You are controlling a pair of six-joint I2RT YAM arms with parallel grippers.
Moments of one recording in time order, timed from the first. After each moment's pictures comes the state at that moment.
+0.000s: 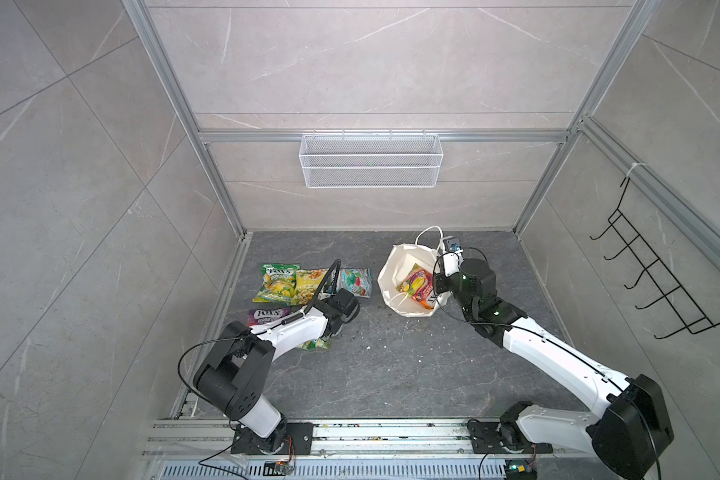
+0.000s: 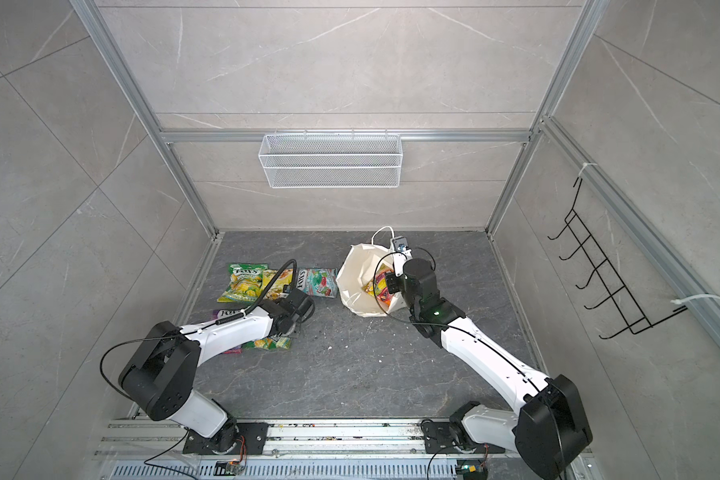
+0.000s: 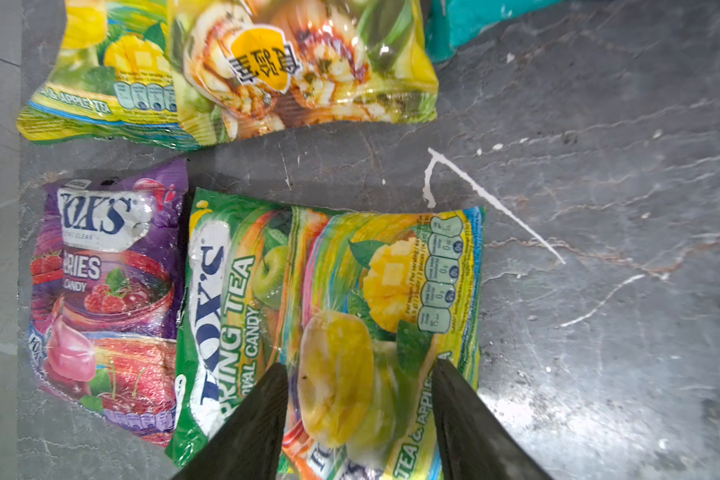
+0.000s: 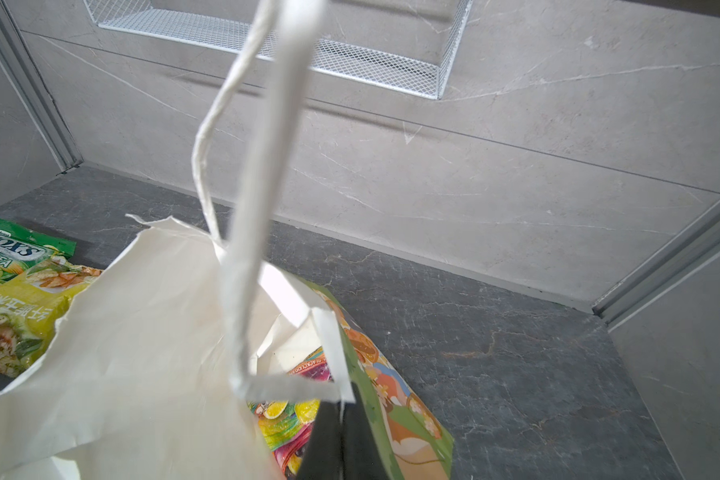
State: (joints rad) left arm -0.63 1.57 0.91 -0.64 -0.52 -0.50; right arm 0.53 1.24 0.90 0.07 0.30 -0.06
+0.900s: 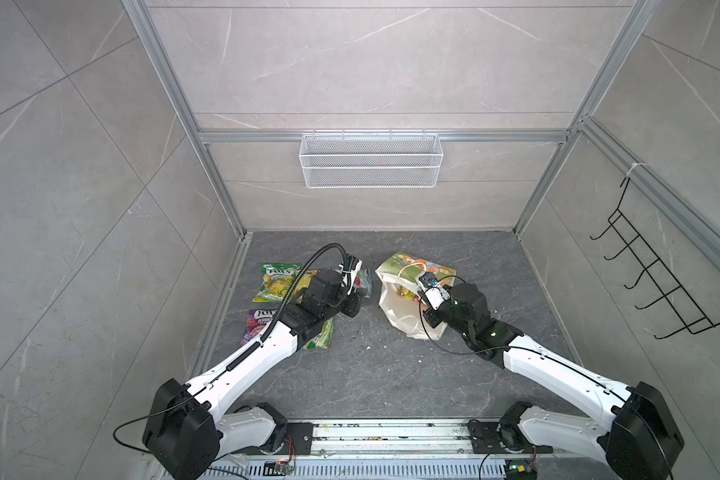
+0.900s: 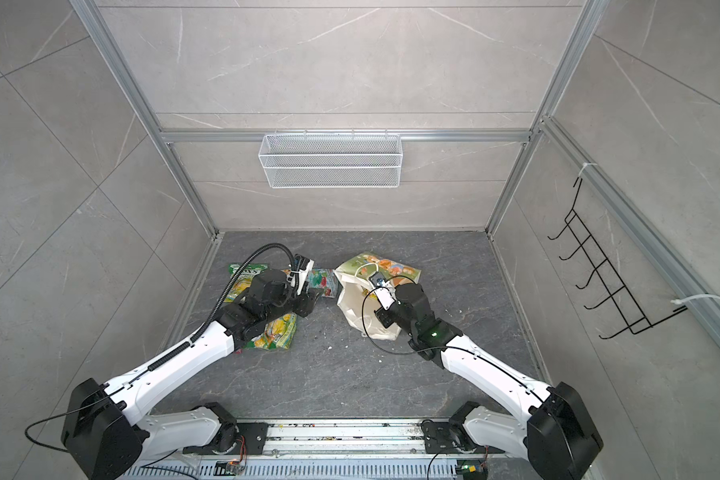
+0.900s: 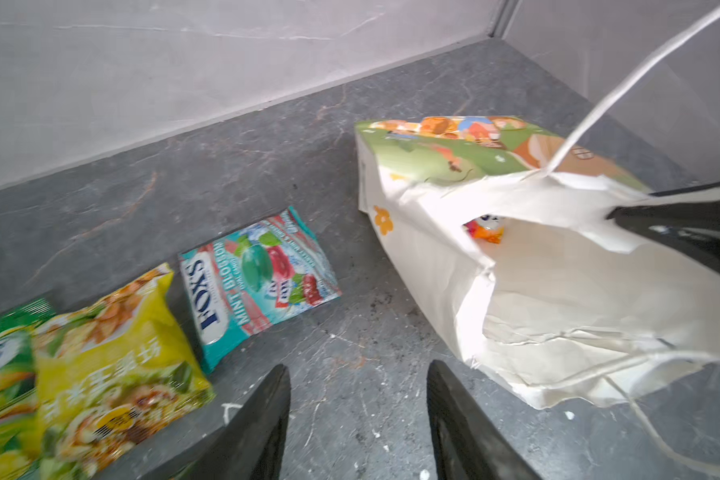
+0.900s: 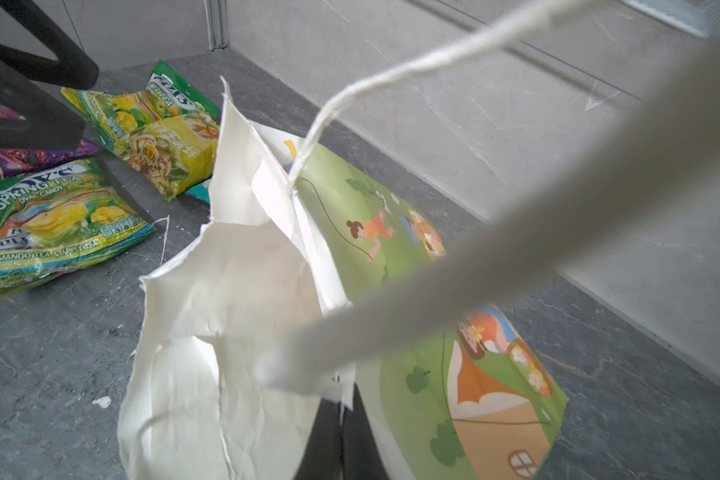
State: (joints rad) left arm -0.64 1.23 0.92 -0.21 0.04 -0.05; right arm 0.63 1.16 0.71 0.03 0.08 -0.24
